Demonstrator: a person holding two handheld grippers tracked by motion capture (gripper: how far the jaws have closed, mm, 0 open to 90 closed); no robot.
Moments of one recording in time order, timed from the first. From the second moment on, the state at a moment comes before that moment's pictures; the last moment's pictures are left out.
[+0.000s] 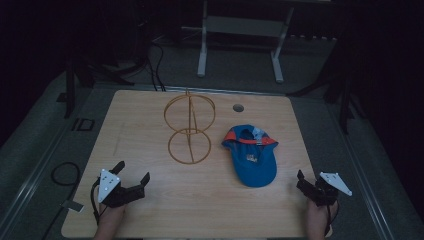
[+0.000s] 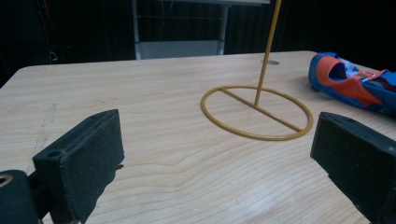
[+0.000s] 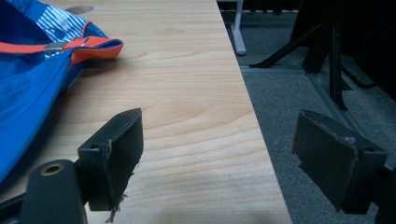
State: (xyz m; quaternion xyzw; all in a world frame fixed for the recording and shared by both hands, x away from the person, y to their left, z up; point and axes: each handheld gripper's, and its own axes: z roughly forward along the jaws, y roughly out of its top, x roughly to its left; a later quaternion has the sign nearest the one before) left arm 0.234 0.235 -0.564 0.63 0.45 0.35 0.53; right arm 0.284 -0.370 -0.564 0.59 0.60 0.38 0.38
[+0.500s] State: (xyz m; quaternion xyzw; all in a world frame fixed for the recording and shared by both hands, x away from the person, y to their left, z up) left arm 0.233 0.229 -0.563 0.63 0.45 0.34 0.53; right arm 0.284 -0.357 -0.544 0.56 0.64 0.39 0.36
